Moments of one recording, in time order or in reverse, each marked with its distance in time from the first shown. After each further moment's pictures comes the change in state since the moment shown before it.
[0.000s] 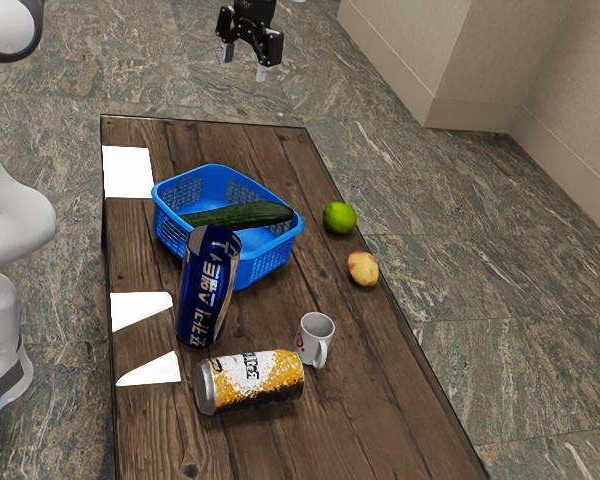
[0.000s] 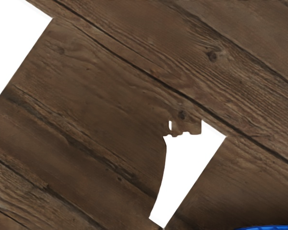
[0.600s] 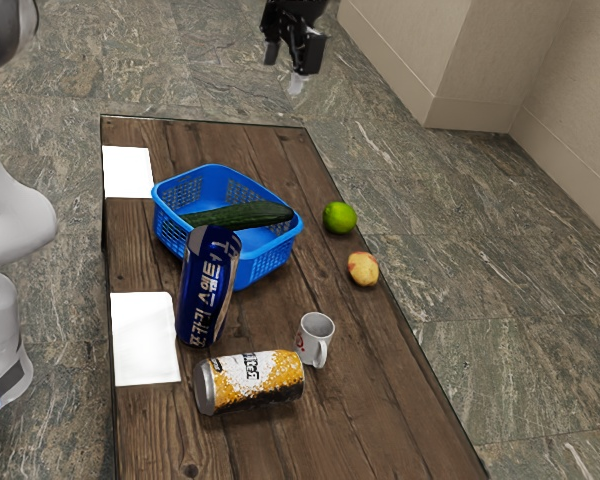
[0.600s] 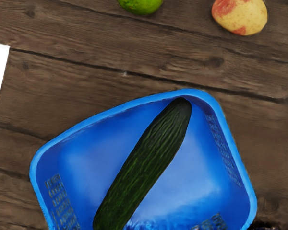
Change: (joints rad) arm -0.034 -0.002 -0.448 0.155 -0.019 -0.300 -0.059
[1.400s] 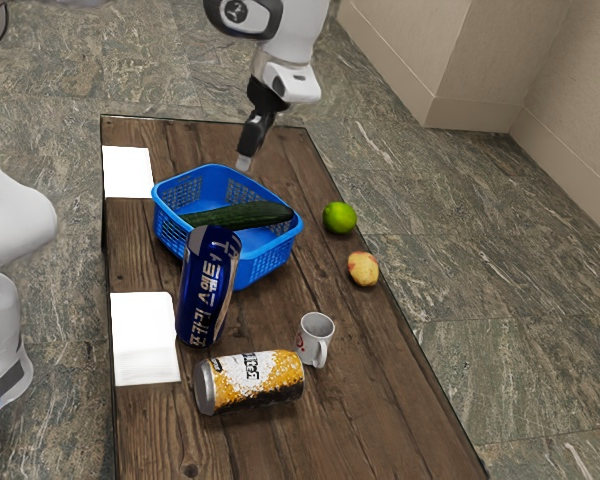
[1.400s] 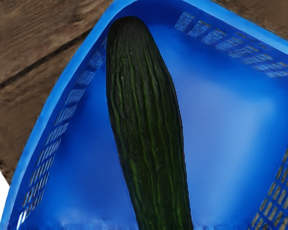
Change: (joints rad) arm 0.064 -0.328 -0.064 -0.603 0.191 0.283 0.561
